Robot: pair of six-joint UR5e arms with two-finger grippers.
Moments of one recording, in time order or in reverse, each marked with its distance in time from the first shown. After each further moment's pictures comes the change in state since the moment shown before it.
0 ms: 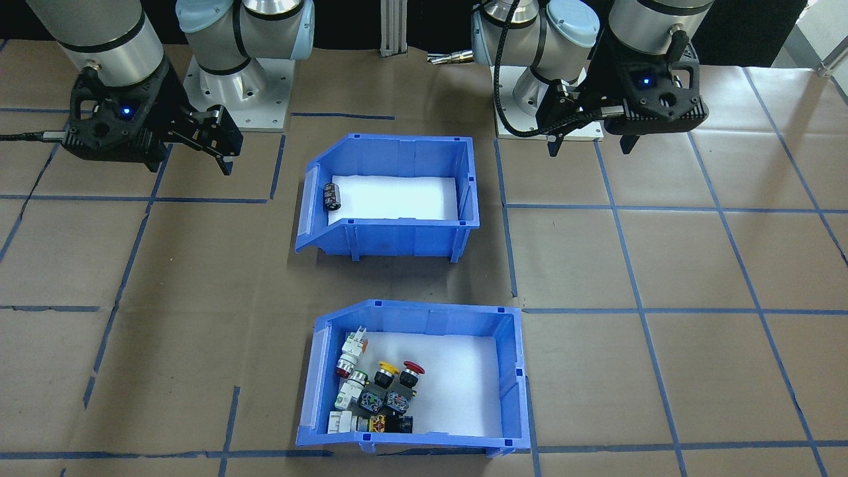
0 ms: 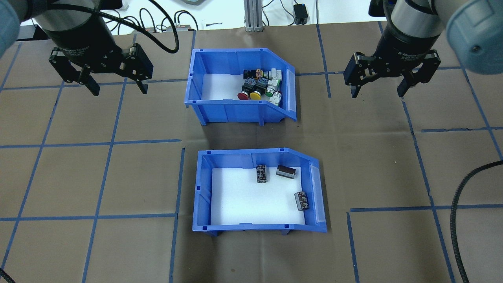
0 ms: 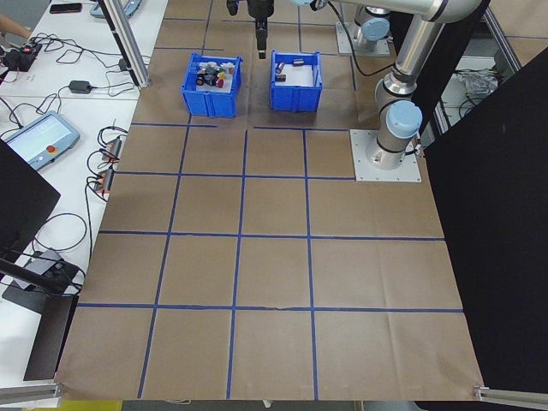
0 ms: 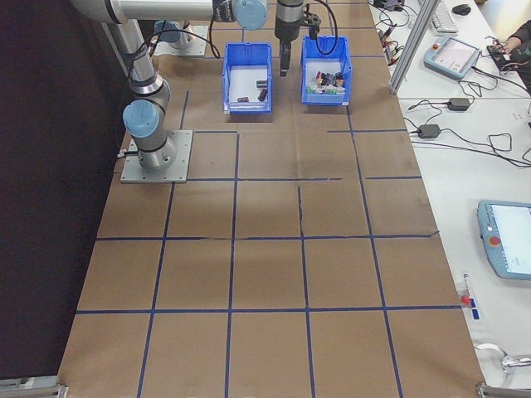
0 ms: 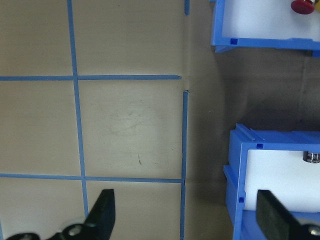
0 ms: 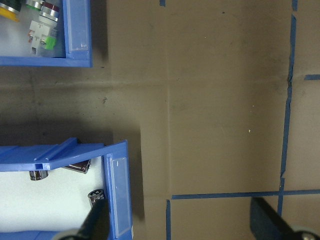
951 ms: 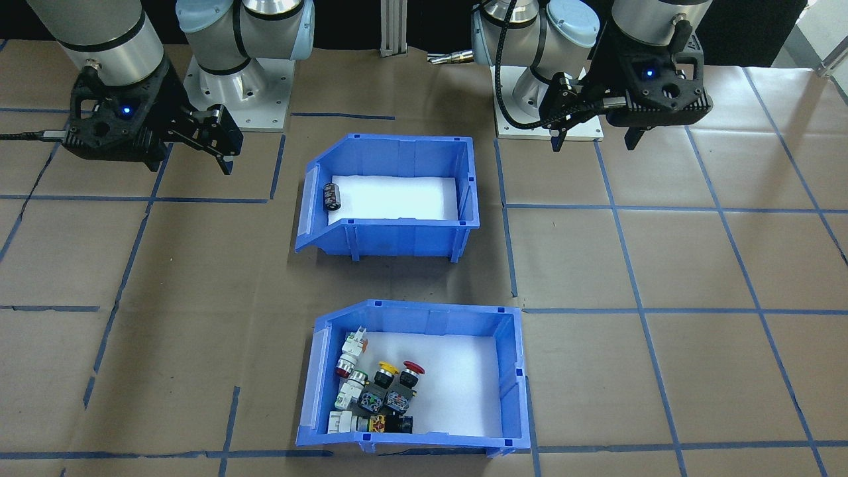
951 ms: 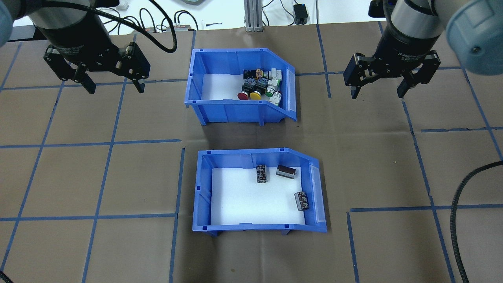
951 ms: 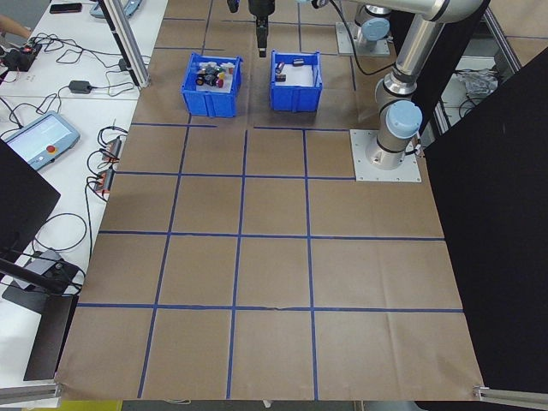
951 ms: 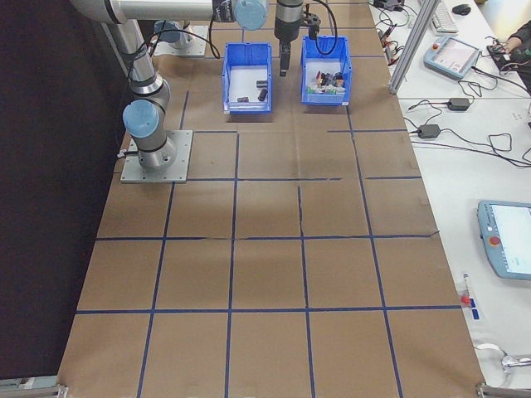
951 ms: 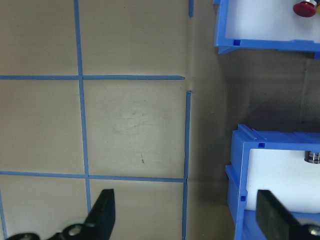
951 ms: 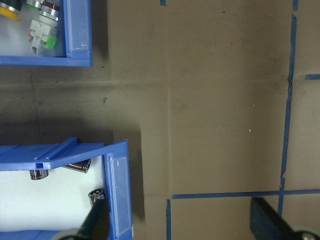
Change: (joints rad) left arm 0.000 0.004 0.009 -0.005 0.007 0.064; right arm -0.001 -0.002 0.001 0.001 0.002 0.000
